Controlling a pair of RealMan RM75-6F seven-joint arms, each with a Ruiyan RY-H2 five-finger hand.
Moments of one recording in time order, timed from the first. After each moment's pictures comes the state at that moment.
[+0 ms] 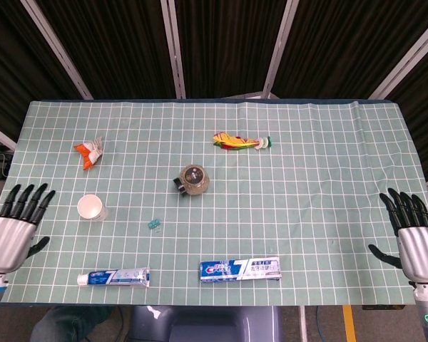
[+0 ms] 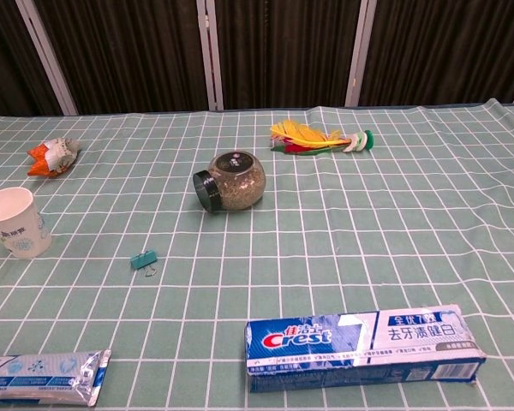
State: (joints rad) left arm -0.19 -1.15 -0.04 -1.54 1.71 1.47 0.42; right arm 0.14 -1.09 0.04 -1.61 -1.53 1.58 -0.03
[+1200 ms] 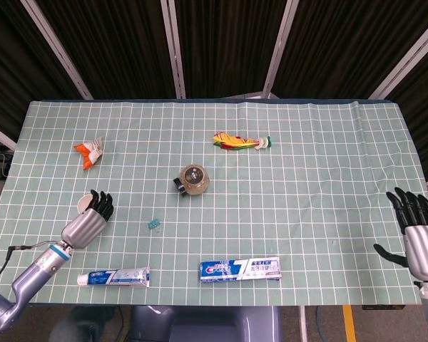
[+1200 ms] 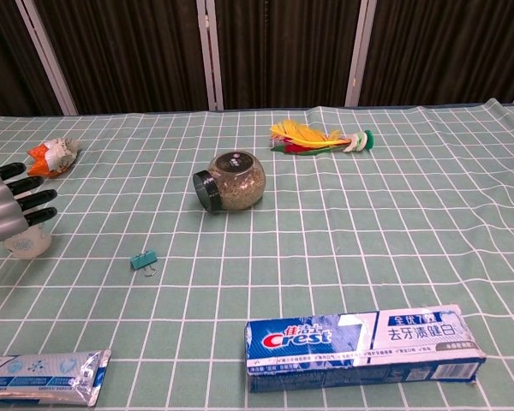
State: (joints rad) left arm -0.44 -1.56 0.02 -0.89 1.84 1.21 0.87; right arm 0.12 -1.06 0.07 -1.61 -1.52 1.53 0.03
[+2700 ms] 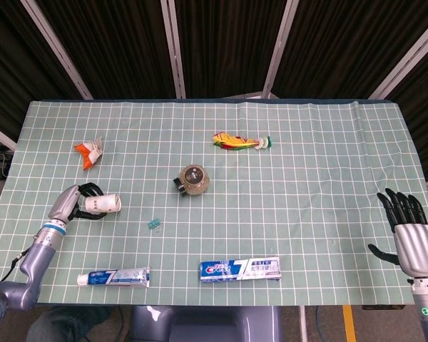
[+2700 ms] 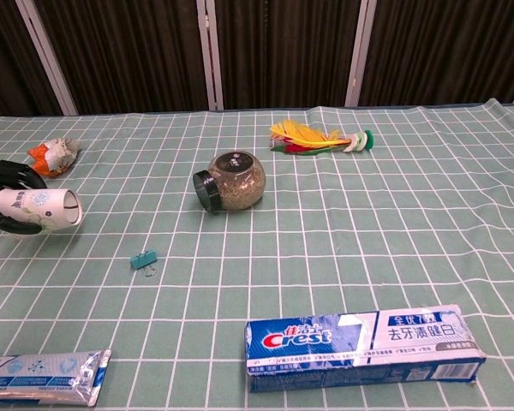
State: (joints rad) left arm -0.49 -1.55 -0.15 -1.01 1.37 0.88 -0.65; right arm 0.13 -1.09 0.08 -1.60 -1.50 1.47 -0.03
